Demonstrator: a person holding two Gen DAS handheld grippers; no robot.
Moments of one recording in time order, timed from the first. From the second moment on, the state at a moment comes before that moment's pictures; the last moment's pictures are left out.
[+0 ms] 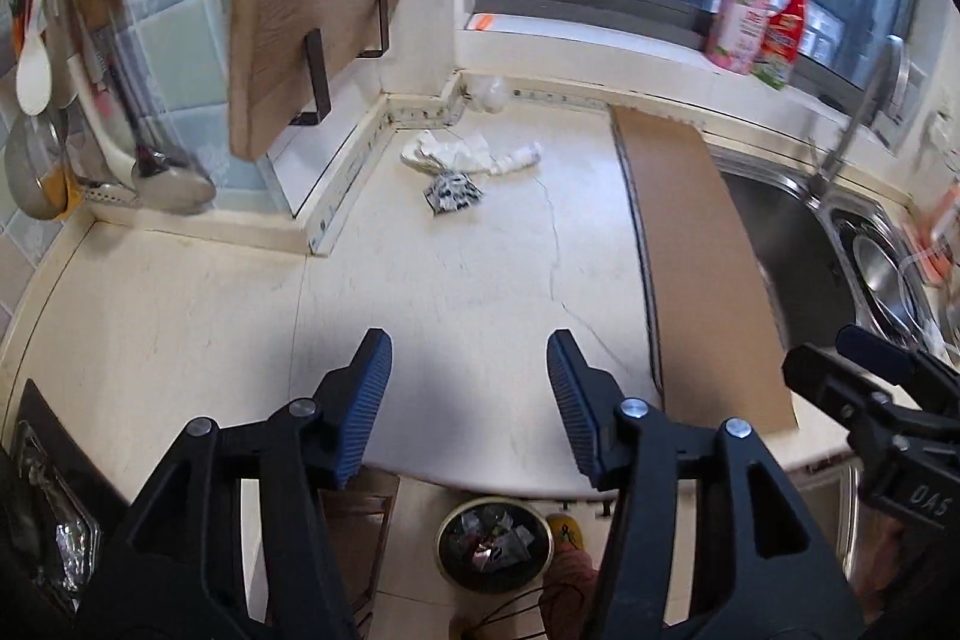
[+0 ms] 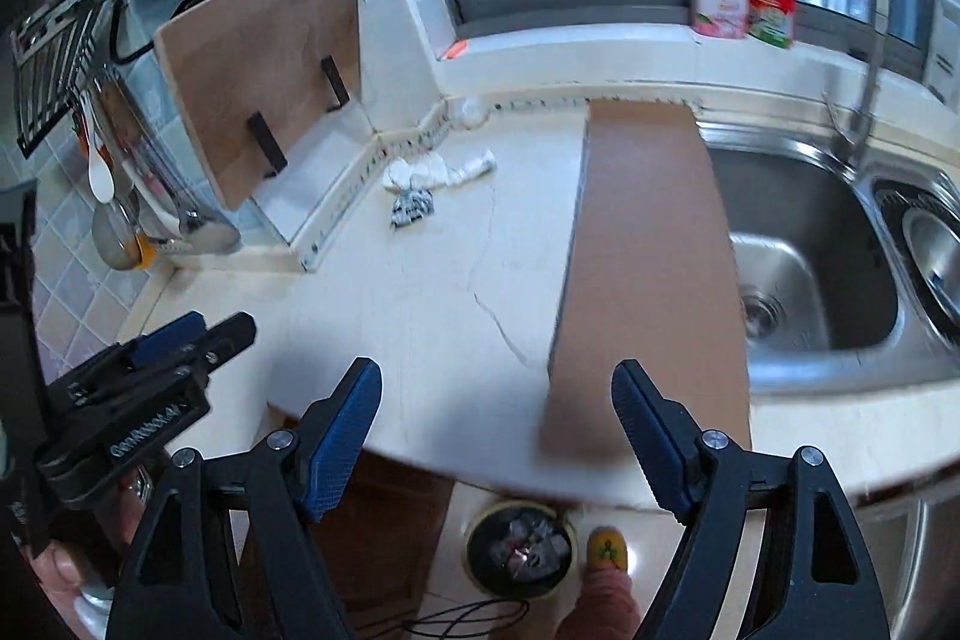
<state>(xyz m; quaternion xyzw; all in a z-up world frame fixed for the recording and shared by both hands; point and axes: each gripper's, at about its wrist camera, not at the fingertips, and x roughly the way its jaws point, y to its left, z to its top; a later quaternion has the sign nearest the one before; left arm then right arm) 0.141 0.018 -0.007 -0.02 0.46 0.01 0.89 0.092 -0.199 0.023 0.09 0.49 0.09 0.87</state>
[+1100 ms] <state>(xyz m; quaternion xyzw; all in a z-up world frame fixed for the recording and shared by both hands) 0.439 0.059 -0.194 -0.13 0.55 0.15 0.81 0.511 -0.187 -0.200 0.20 0.60 0.21 0.75</state>
